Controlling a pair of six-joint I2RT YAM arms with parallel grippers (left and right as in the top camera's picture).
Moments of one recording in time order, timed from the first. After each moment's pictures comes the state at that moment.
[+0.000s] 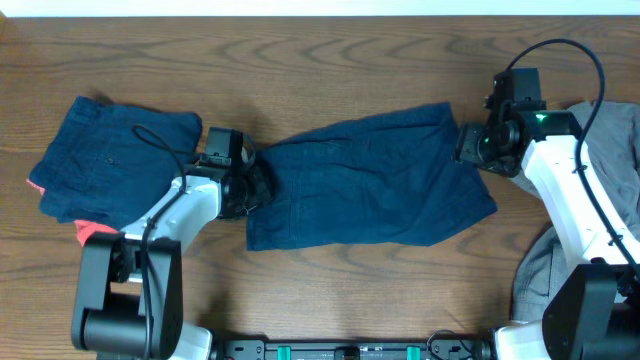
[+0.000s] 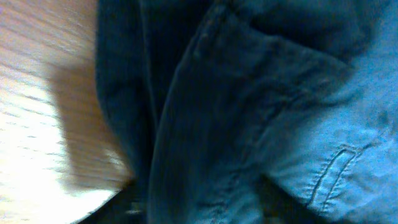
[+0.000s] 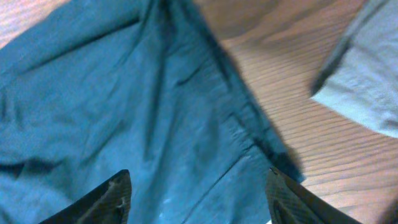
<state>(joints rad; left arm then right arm) -0.15 1.68 0.83 -0.46 0.28 -0.59 0.05 1.62 1.25 -0.89 -0.06 0.35</state>
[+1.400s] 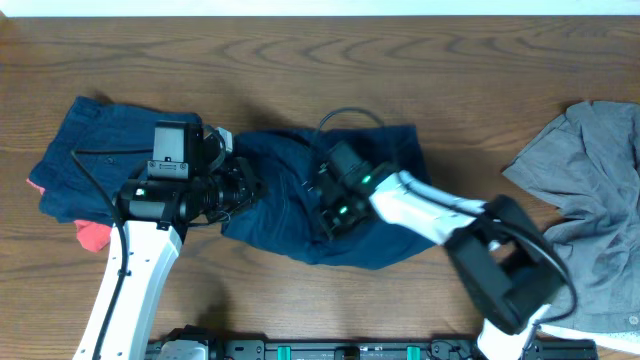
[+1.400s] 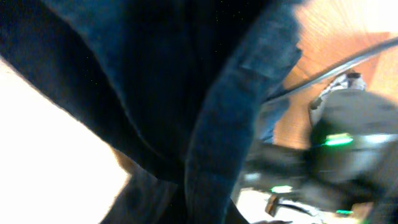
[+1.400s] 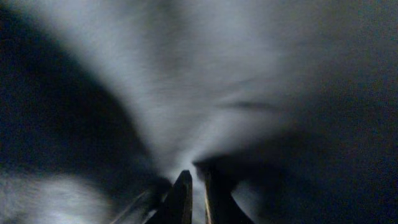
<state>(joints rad) -0.10 1.22 1.00 -0.88 0.51 -0.62 0.66 1.90 1.12 -0.57 -0.43 0.25</state>
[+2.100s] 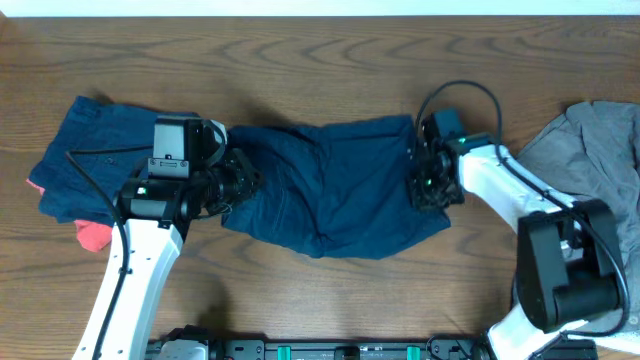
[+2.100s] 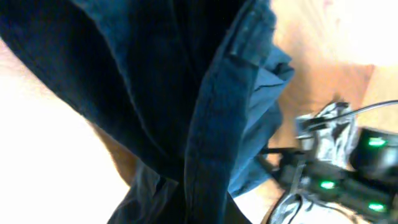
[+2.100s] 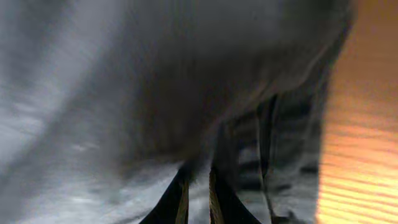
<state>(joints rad) -0.11 1.22 1.00 -0.78 0.46 -0.73 0.26 1.81 1.03 -0.76 -0.16 0.16</state>
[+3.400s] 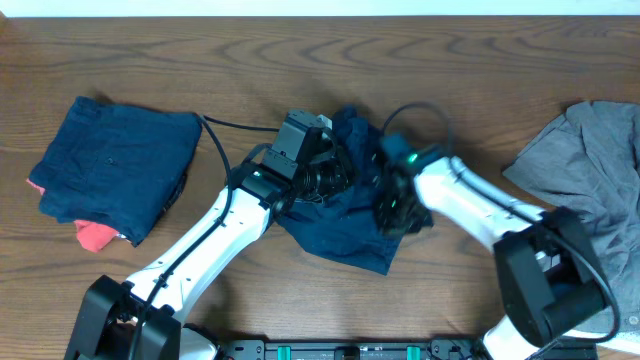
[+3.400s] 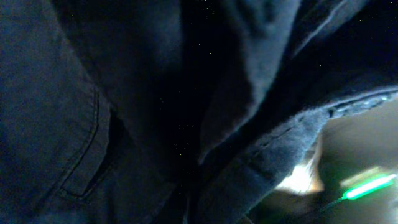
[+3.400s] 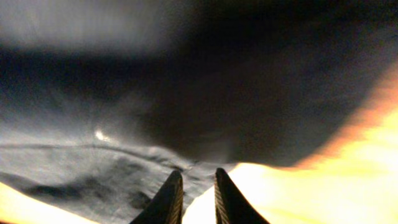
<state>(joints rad) -0.55 1.52 1.00 -0.33 0.44 -0.96 0.46 1.78 1.13 -0.98 -0.17 0.37</state>
